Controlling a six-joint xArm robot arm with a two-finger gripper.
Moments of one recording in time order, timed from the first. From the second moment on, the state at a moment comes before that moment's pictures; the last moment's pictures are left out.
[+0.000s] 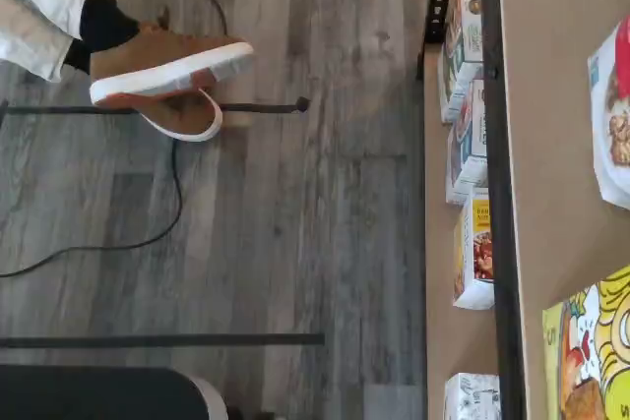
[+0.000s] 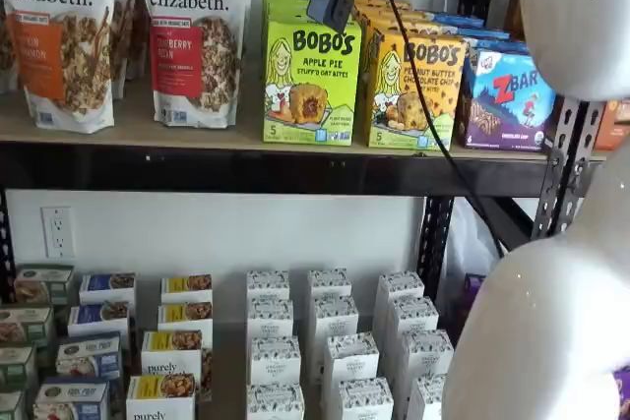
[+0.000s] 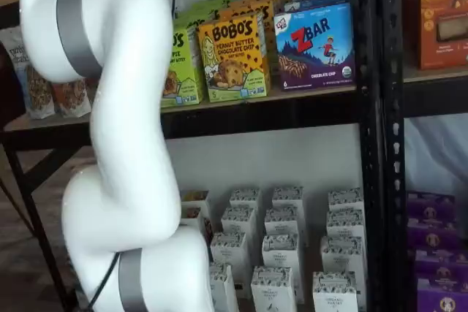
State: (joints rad) arm 0.21 -0.14 -1.71 0.41 1.85 -1.25
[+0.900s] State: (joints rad) arm 0.27 -0.30 -1.50 0.36 1.47 -1.23
